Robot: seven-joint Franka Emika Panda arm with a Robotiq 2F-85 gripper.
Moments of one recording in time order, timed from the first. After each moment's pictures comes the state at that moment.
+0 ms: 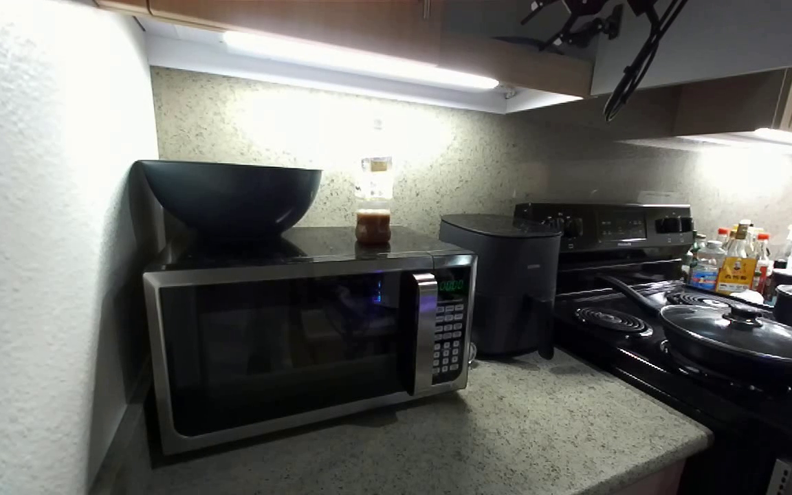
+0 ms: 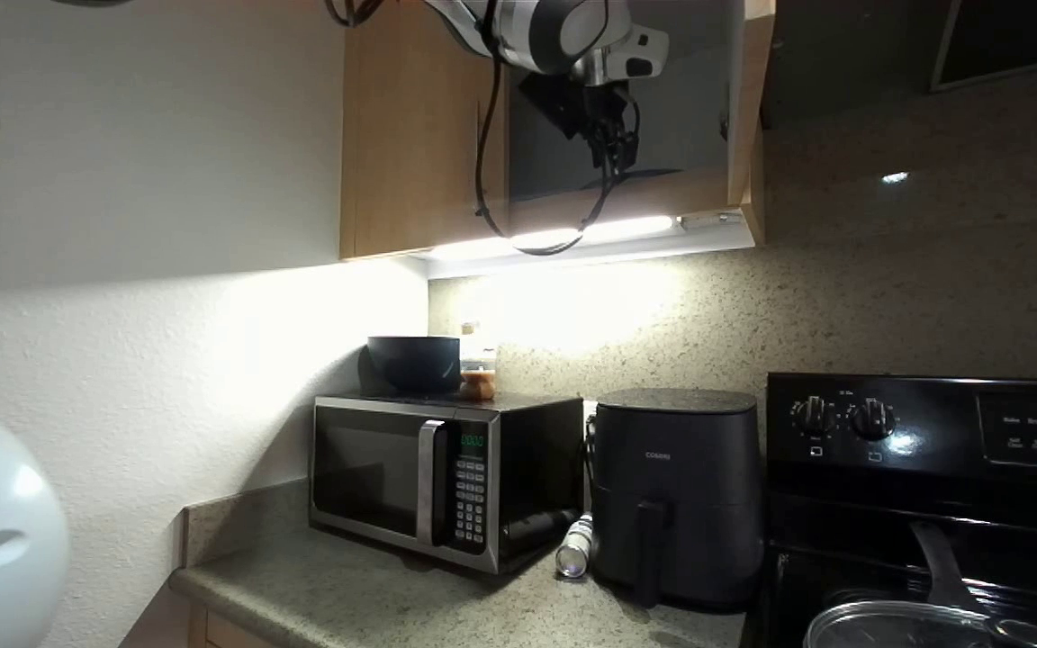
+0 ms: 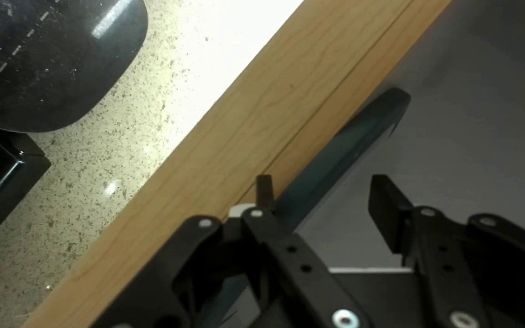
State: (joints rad) arm -0.06 -0.07 -0.15 -1.54 0.54 2.44 0.34
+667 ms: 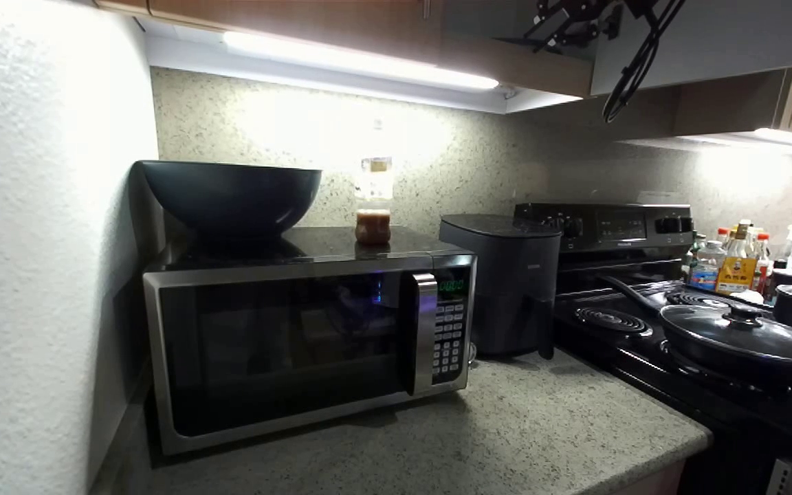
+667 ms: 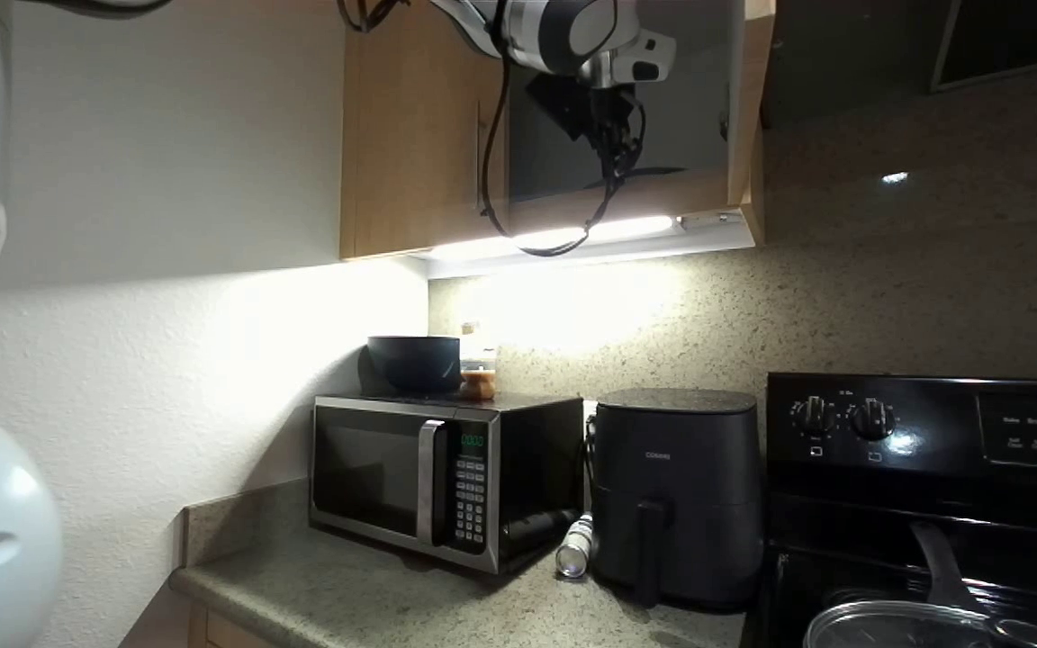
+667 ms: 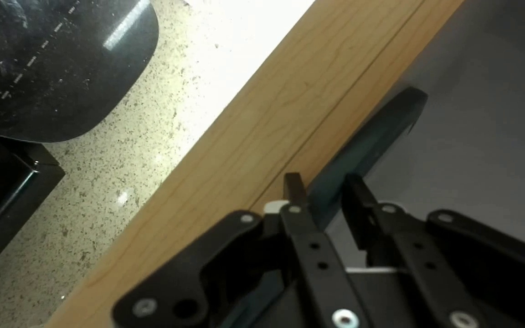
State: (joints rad) arm -0.08 -0.04 -0.15 -1.50 0.55 2.39 0.36
